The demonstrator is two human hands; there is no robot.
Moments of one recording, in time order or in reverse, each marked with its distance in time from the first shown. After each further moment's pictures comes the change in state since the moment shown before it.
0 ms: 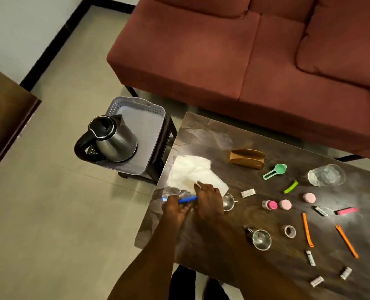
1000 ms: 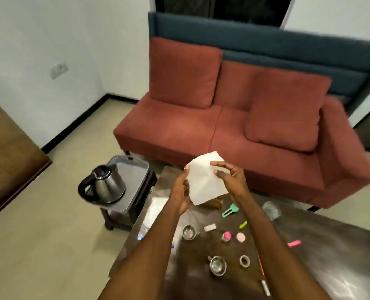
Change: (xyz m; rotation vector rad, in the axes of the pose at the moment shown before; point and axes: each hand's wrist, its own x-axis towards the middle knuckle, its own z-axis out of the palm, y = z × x) left_hand -0.168 -0.041 0.123 0.444 -0.552 0.296; right_hand -0.154 0.107 -0.265 1.191 0.505 -0.098
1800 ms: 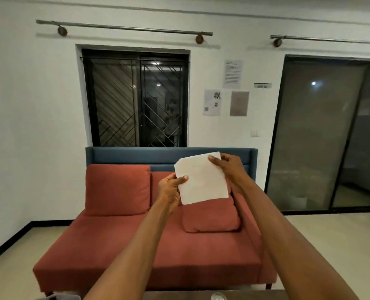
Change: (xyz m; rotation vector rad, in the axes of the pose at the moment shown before) left_hand -0.151 0.131 0.306 0.168 -0.529 0.499; right_hand -0.056 -0.292 -0.254 -0.010 0.386 -0.355
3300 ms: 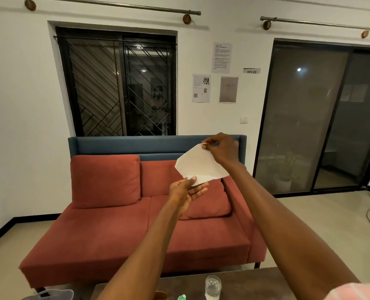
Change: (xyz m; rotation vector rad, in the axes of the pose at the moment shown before) left_hand 0.001 -0.058 0.014 -0.174 -0.111 -0.210; right_hand 0.041 0.016 0.012 -0.594 0.225 -0.316
